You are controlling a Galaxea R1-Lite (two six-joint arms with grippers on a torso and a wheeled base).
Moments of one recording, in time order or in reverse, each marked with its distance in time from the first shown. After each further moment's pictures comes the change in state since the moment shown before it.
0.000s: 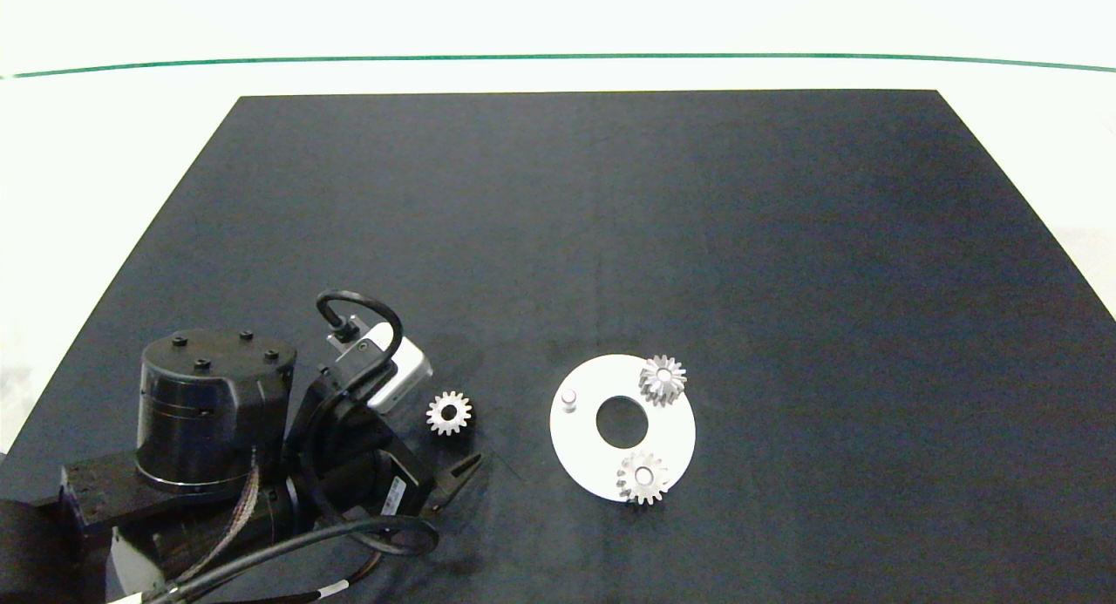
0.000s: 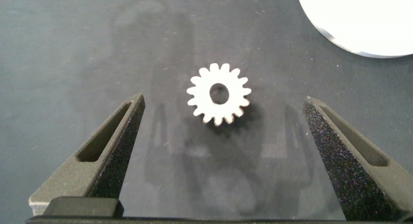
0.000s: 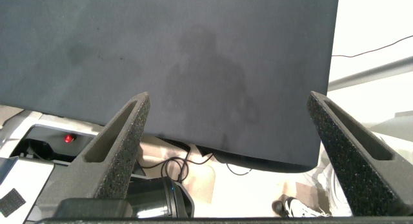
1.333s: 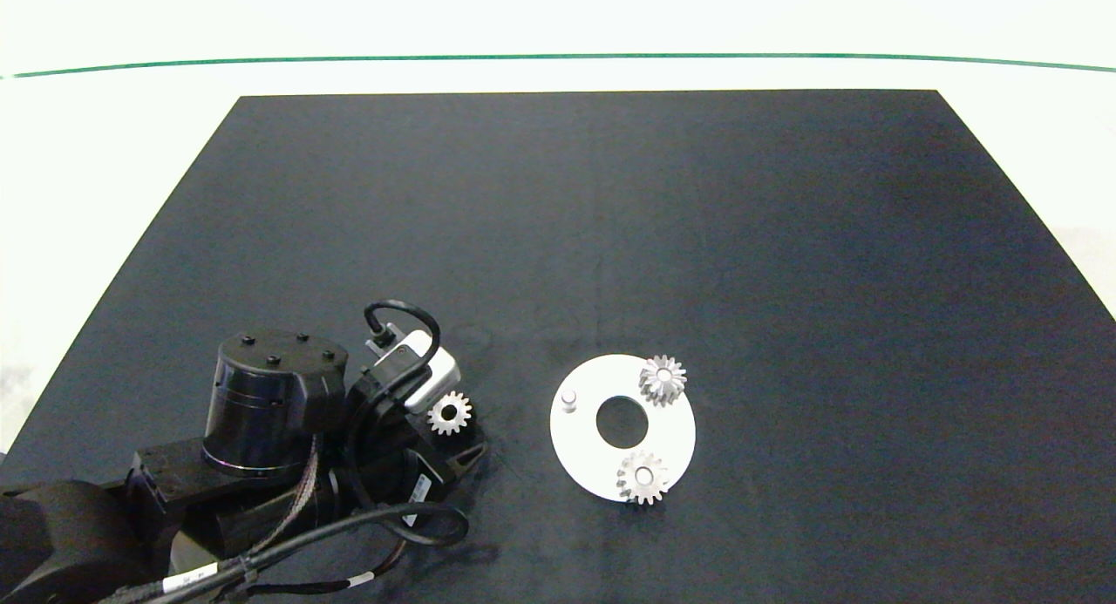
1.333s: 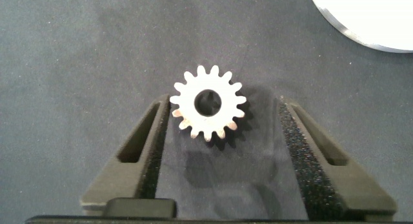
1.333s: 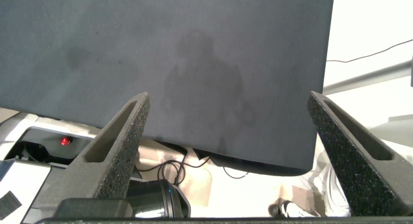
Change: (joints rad) left arm -0.001 0.083 -0.030 -0.005 0.001 0.006; right arm -0.003 0.004 -0.016 -0.005 0.000 -0.019
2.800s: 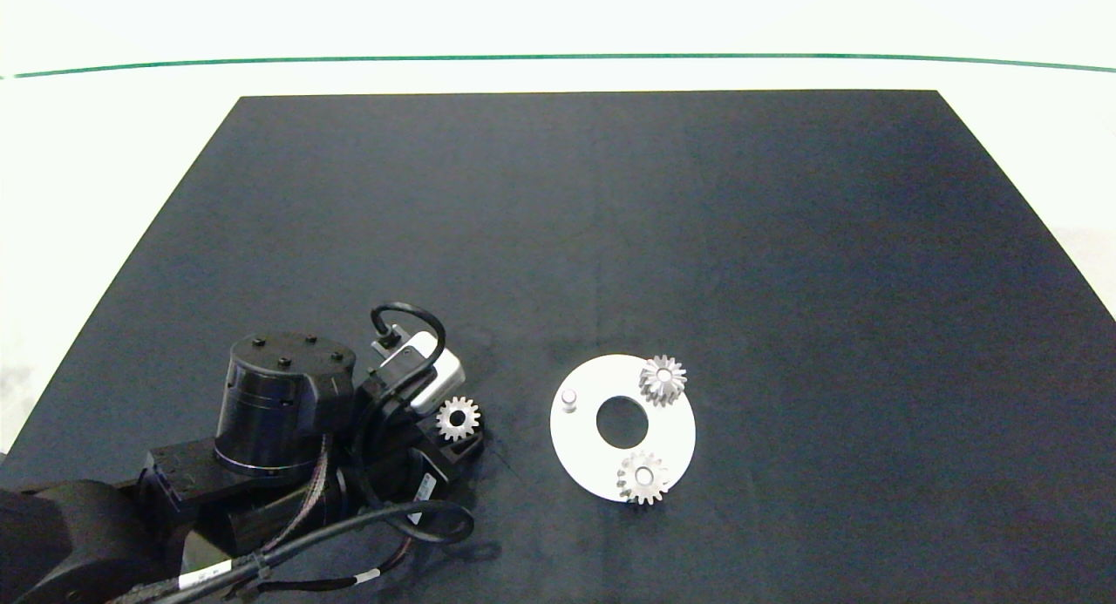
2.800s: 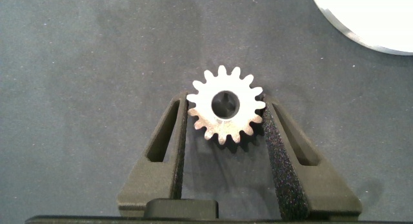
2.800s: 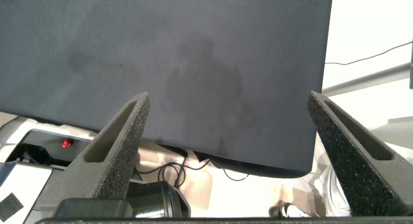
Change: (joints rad) left arm -0.003 0.024 0.003 -0.018 0.000 -0.002; right arm 0.001 0.004 -0.014 -0.001 0.001 0.000
